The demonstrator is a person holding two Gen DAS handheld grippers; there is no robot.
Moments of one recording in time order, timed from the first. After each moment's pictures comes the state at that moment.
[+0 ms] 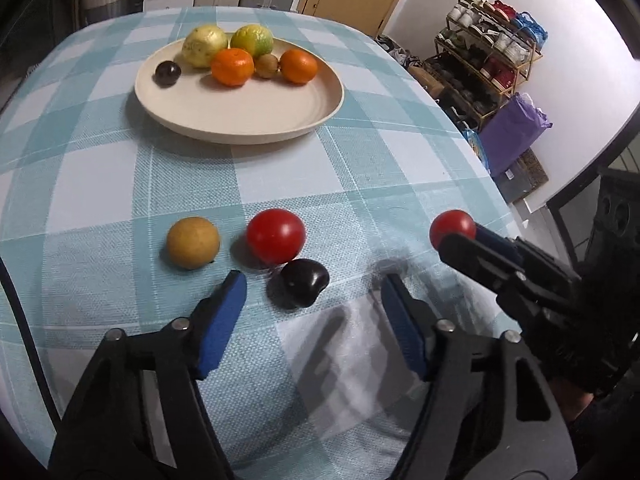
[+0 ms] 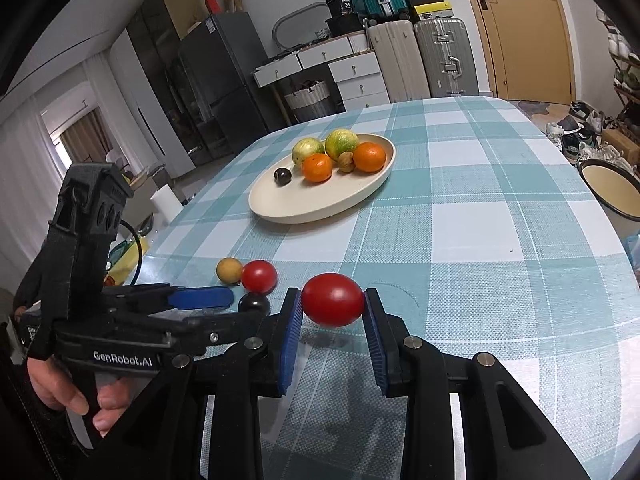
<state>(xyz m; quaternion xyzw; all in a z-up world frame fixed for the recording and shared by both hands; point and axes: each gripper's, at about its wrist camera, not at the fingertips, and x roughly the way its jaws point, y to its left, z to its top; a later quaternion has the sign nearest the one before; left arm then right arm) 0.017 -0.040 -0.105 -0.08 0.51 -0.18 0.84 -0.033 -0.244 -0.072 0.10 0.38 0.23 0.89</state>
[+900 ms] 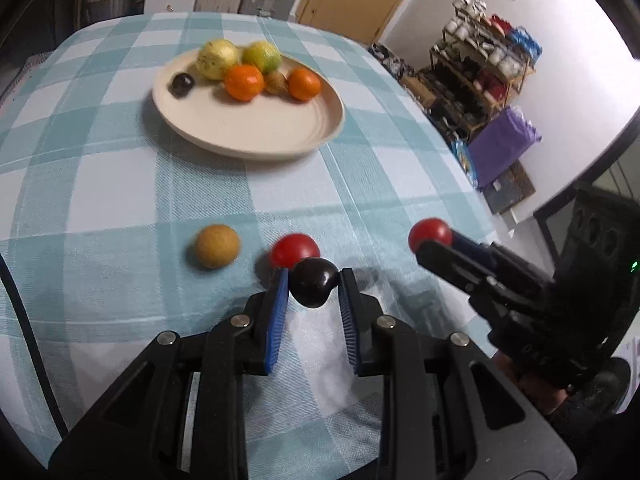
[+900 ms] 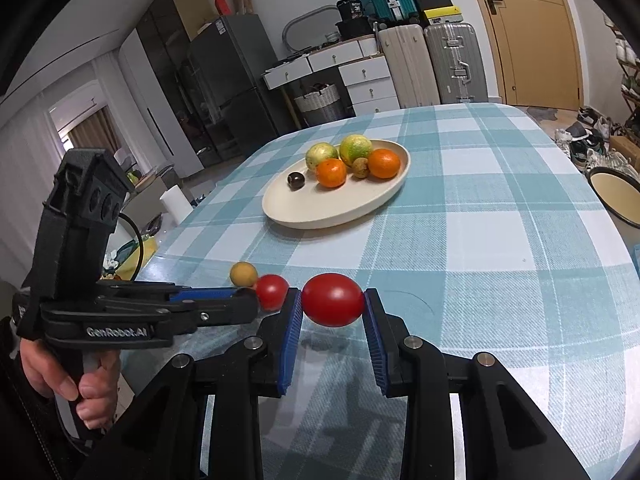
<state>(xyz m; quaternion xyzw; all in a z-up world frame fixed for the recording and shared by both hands) 0.011 -0.010 -0.074 -0.11 0.50 -0.19 0.84 -0.032 -0.234 -0.067 0.09 0.37 0.25 0.89</state>
